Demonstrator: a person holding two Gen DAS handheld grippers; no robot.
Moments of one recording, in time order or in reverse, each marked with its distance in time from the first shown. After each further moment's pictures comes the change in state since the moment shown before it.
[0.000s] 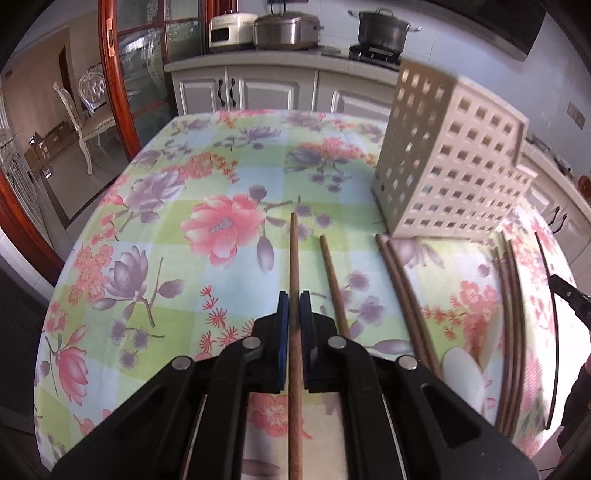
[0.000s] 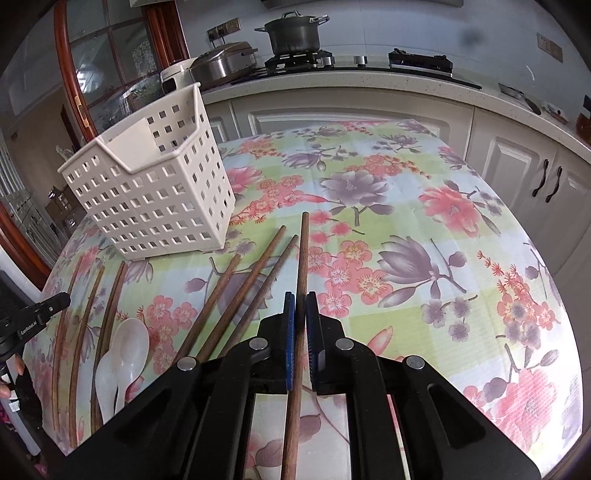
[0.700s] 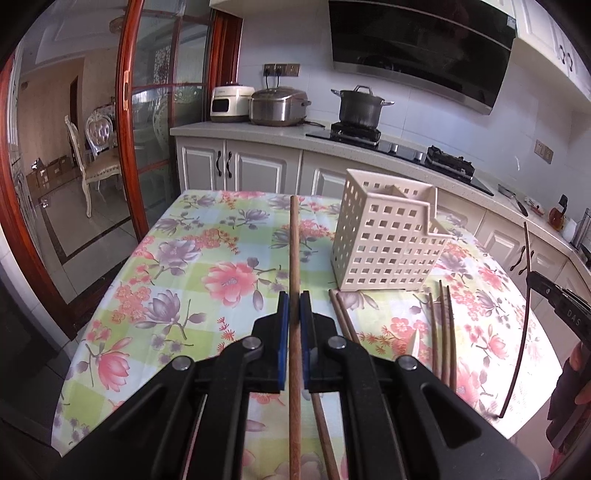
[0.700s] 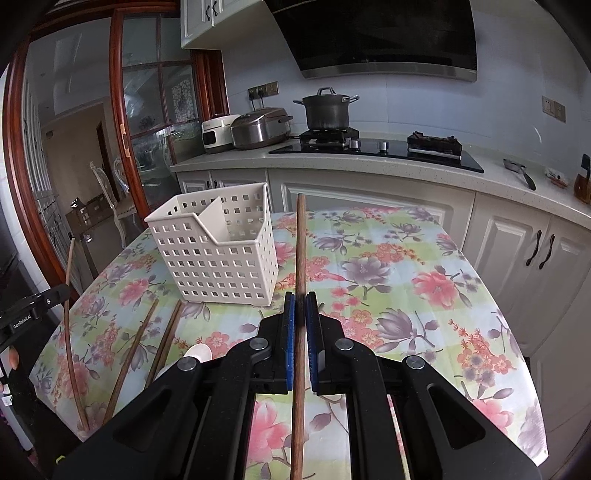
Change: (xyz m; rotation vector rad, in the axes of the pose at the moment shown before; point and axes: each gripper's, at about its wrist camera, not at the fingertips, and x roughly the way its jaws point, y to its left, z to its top) left arm -0.118 -0.011 -0.016 -0.006 -0.272 -0.050; right arm -0.098 0.022 0.004 -0.116 -0.261 0.053
